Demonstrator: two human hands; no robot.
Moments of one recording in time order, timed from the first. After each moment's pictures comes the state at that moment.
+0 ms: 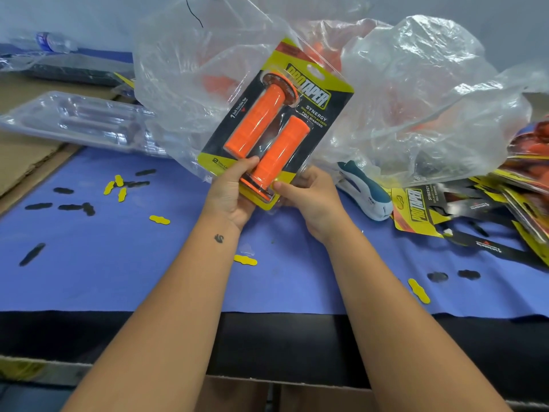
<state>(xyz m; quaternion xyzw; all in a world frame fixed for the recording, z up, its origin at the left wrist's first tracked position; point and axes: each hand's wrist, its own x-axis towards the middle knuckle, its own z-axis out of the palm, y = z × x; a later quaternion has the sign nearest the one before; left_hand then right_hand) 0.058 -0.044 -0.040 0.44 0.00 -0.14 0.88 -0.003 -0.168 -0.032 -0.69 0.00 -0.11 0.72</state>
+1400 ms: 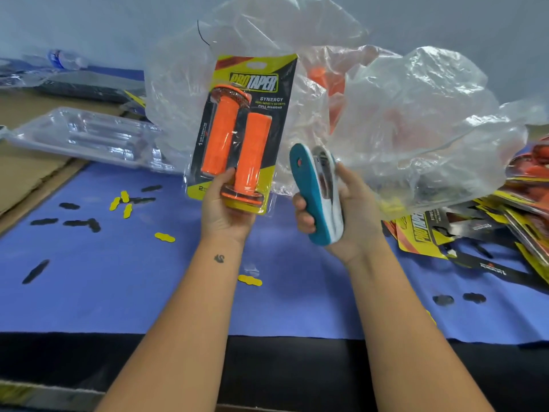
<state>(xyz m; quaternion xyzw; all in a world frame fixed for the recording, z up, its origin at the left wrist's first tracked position) 0.051 -0.035 -0.027 0.24 0.05 -0.11 0.96 -0.022 -0.191 -0.004 -0.42 -0.03 0.11 0.90</state>
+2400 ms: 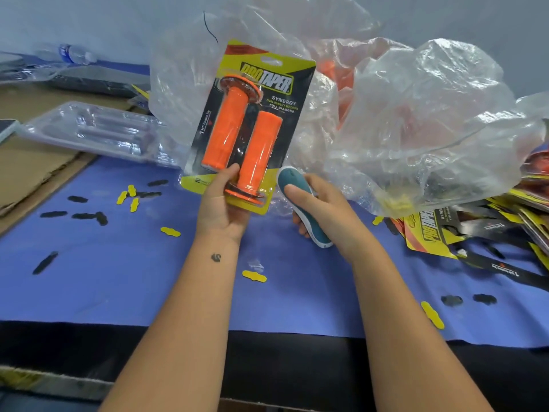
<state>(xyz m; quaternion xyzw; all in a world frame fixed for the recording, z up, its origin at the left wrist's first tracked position) 0.050 -0.024 -0.031 0.32 0.01 -0.06 0.94 -0.012 -0.181 -0.020 -0.78 -0.01 -0.02 0.62</state>
